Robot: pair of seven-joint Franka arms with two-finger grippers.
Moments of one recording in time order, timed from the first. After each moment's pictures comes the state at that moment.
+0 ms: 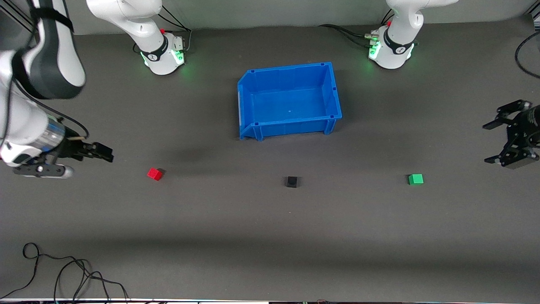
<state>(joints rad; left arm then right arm) 0.07 0.14 0.06 -1.59 -0.24 1.66 -1.27 0.04 0.11 -0.03 -1.85 0.01 1.96 0.11</state>
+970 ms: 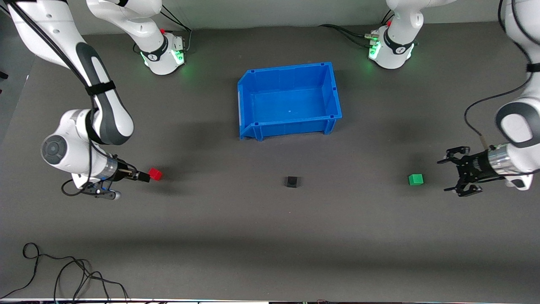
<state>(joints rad) 0.13 0.38 0.05 -1.92 -0.49 2.19 -1.15 0.04 0.39 -0.03 -2.00 0.08 2.34 0.20</state>
